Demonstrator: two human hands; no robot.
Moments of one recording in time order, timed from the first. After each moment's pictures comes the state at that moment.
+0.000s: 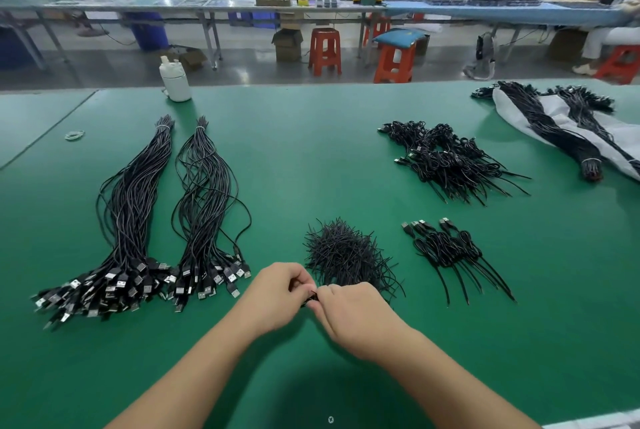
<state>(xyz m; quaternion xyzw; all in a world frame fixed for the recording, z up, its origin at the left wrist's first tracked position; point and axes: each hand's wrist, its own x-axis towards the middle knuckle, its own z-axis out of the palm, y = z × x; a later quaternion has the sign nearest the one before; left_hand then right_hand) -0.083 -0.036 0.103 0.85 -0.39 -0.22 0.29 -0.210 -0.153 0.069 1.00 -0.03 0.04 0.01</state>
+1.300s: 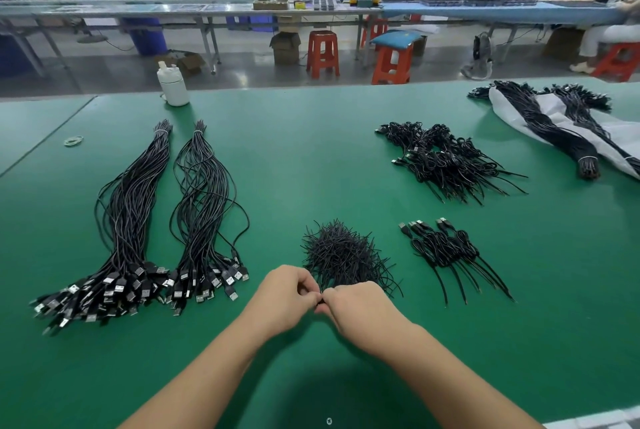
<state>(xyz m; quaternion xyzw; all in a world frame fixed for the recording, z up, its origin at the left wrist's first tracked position) -0.093 -0.049 0.101 0.86 -0.37 -0.23 0.26 -0.207 -0.169 0.066 1.00 -0.06 0.00 -0.02</state>
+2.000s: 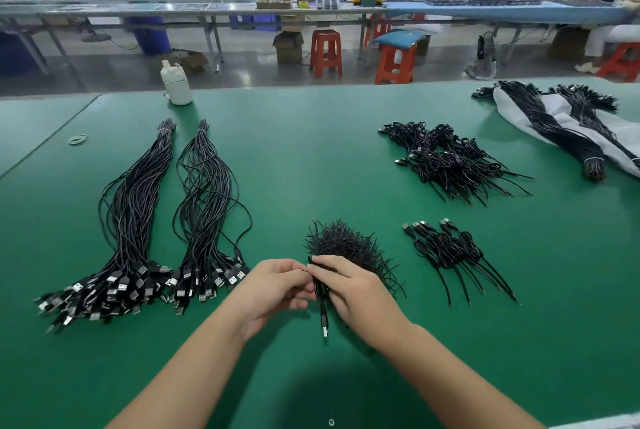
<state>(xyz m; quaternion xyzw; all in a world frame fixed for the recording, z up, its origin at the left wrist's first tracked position) -0.079 -0.040 0.110 0.65 -0.14 -0.48 0.58 -0.208 -0.167 0.086 0.95 -0.03 0.21 -0.24</state>
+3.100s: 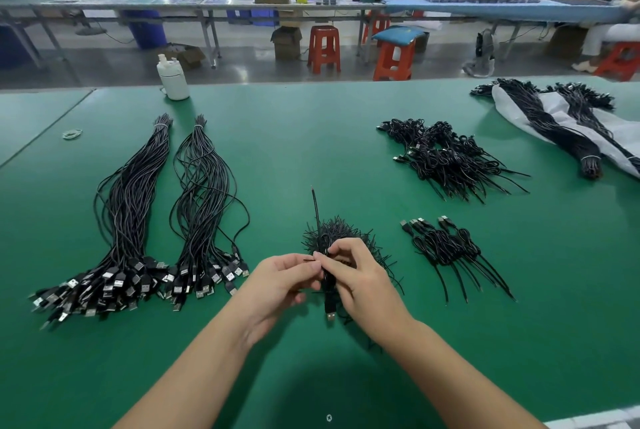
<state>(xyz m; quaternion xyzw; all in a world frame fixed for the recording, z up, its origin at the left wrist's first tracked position) -0.089 -0.041 0.104 0.58 -0.15 -0.47 0.65 -0.212 -0.167 0.090 0.92 -0.07 0.29 -0.25</state>
